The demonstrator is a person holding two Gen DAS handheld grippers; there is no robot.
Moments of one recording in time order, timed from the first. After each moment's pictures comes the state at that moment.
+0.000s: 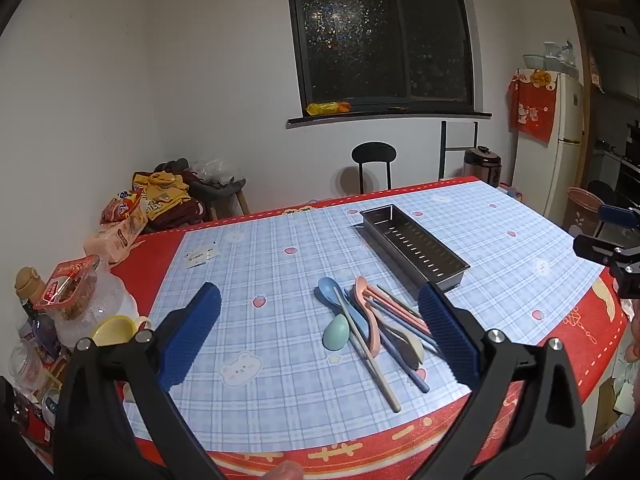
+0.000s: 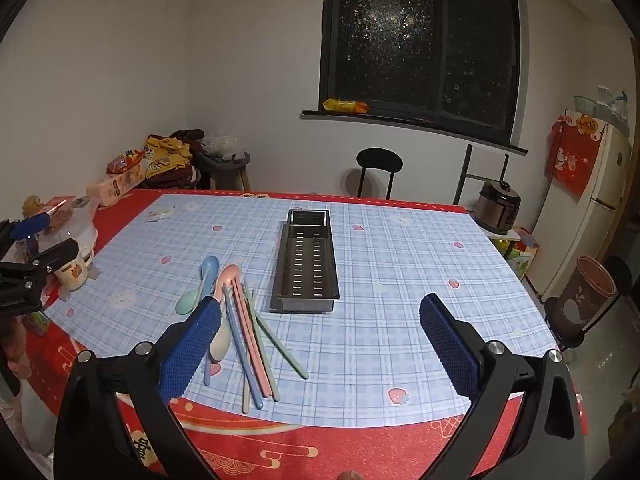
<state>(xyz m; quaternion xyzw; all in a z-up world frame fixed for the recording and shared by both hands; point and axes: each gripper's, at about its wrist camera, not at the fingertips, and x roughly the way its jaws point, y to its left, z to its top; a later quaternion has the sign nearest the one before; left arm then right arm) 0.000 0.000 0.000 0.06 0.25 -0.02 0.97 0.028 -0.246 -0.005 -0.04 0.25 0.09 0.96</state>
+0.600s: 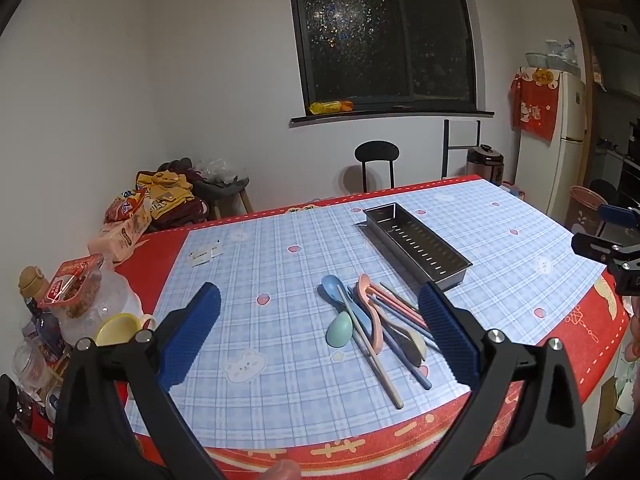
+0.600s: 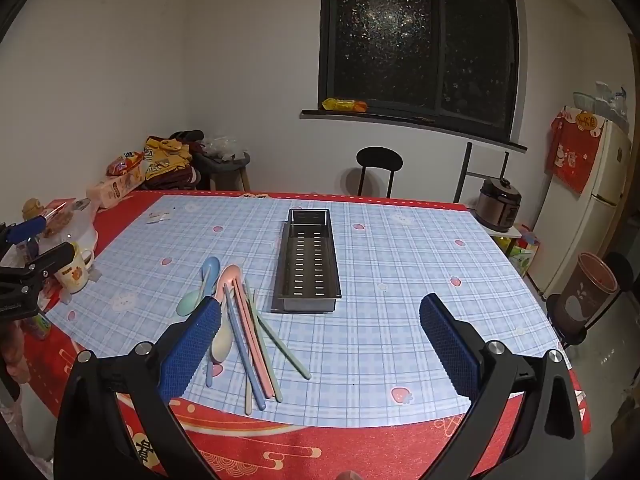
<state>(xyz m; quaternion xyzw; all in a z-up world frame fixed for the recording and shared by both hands) -0.005 0.002 0.005 0.06 0.24 -0.01 0.97 0.030 -0.246 -0.007 -0.04 0.26 0.09 0.96</state>
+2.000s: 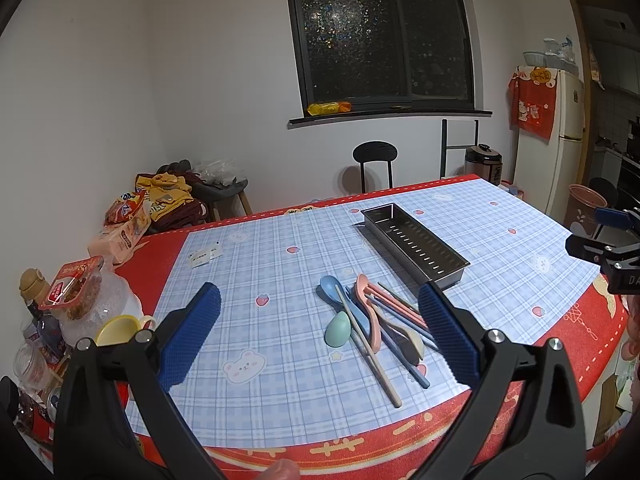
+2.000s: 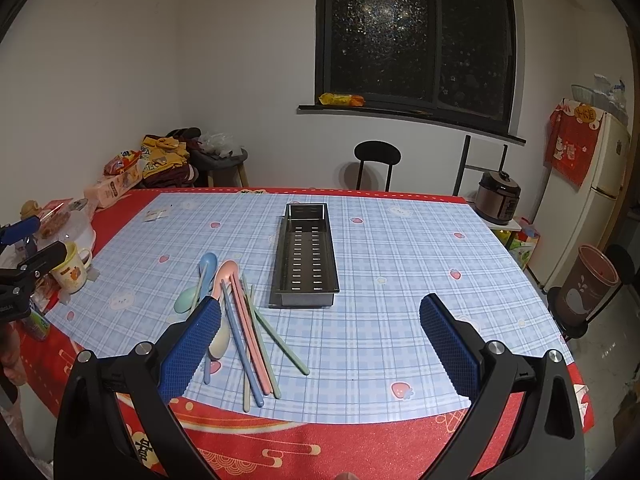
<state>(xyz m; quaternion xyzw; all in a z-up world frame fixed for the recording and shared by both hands) -0.005 -0.002 0.003 0.07 0.24 -0.01 0.97 0.032 -0.250 -0.012 -0.03 0.27 0.08 0.96</state>
